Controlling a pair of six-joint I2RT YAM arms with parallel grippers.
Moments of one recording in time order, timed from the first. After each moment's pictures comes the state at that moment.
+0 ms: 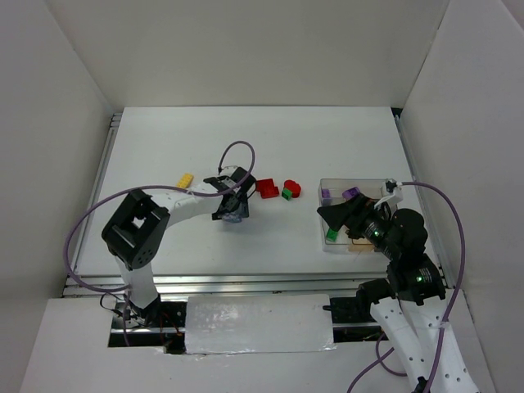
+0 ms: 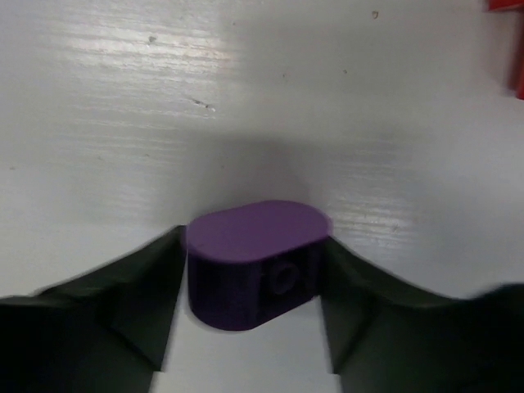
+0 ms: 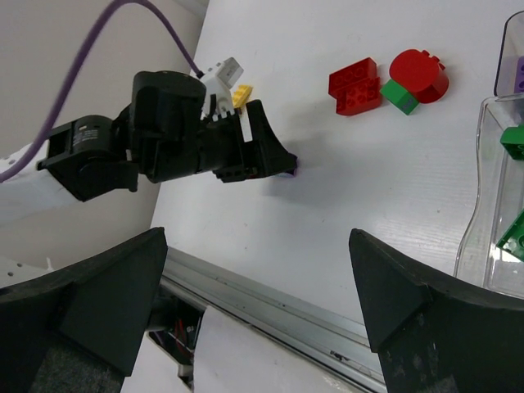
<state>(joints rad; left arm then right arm) -0.67 1.80 1.17 -0.55 -0.34 -0.75 0.20 0.39 0.67 -0.51 -0.33 0.75</state>
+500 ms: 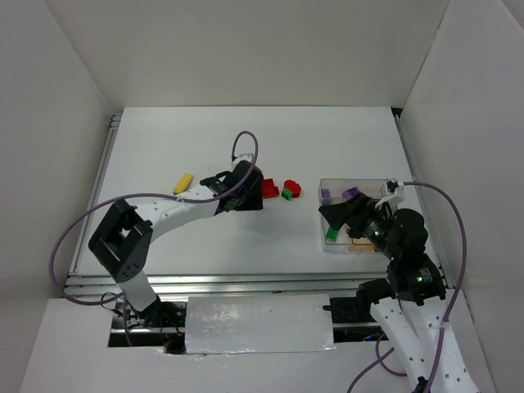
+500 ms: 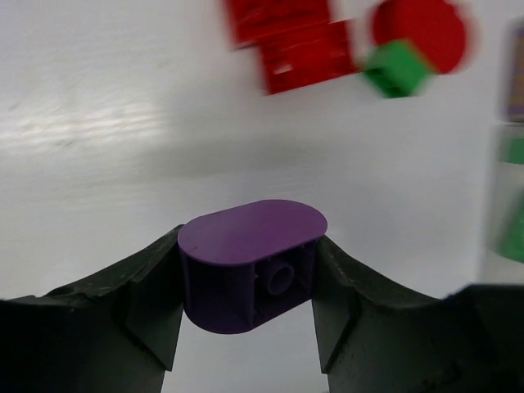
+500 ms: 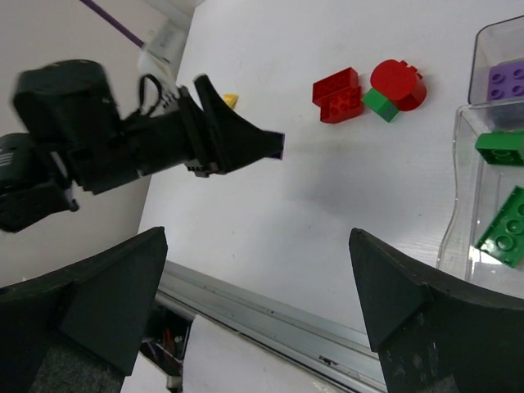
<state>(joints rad) -0.73 1.70 1.19 -0.43 -0.25 -0.70 0.20 0.39 0.67 -0.52 -0.30 0.74</state>
